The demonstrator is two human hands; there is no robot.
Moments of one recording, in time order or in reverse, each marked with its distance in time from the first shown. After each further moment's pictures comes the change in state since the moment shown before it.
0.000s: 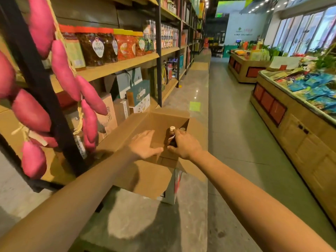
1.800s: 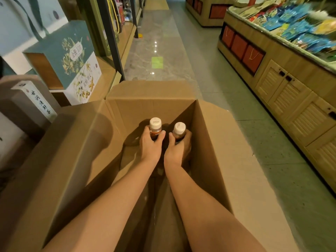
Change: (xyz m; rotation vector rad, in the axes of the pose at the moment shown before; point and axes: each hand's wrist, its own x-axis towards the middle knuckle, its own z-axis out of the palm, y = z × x) left_hand 0.342 -0.074 0.205 -0.913 0.134 -0.187; right_hand 0.279 0.087 0.241 1.000 0.626 0.931
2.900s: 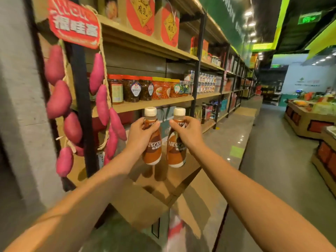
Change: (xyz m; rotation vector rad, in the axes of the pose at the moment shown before) left_hand -0.394 0.299 -0.116 -0.180 0.600 0.361; right_hand -0.196 -0.266 -0.327 0.154 -0.850 -0.825
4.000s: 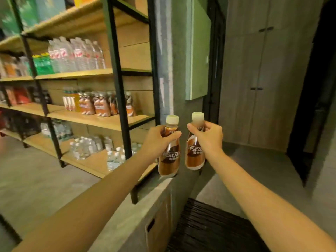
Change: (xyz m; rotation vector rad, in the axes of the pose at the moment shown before) left_hand -0.718 0.323 -0.638 0.752 1.101 -0.275; right_hand -0.737 -0.537 0.355 0.744 -1.072 -0.140
